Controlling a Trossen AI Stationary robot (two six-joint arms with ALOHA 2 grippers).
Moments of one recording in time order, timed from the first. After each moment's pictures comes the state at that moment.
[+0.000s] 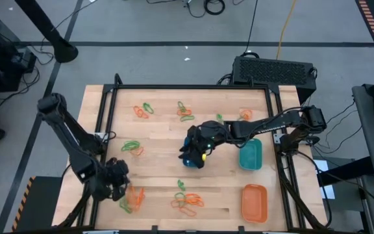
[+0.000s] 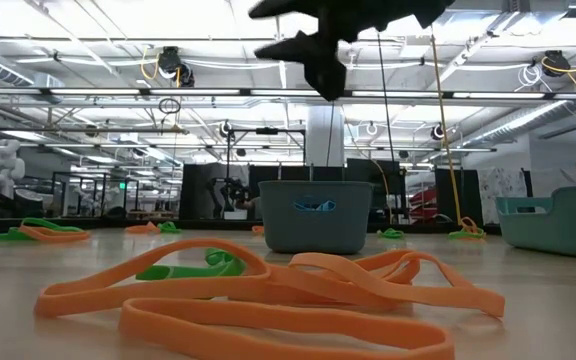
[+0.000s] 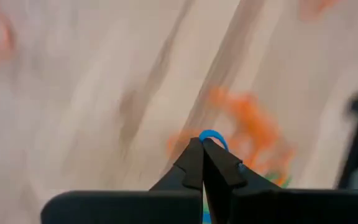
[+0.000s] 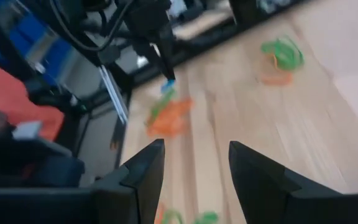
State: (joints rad) left arm -0.98 1.17 0.69 -0.72 -0.36 -1.41; right arm 0.07 1.65 1.15 0.07 -0.21 0.57
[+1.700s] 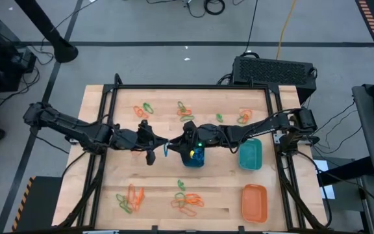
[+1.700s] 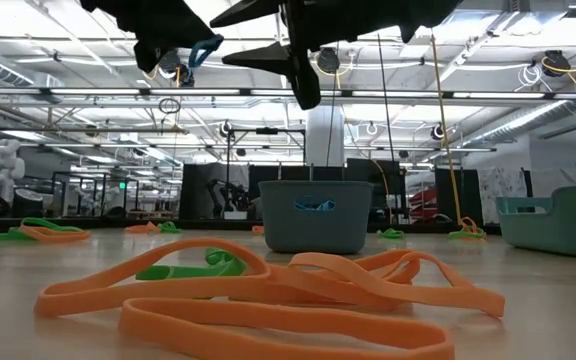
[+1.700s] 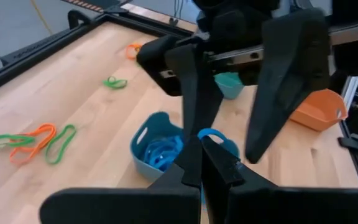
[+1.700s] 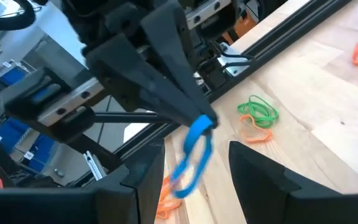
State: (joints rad) left arm -0.26 1.09 0.75 -0.10 -0.39 -0.40; right arm 0.09 1.76 1.15 0.38 0.06 0.75
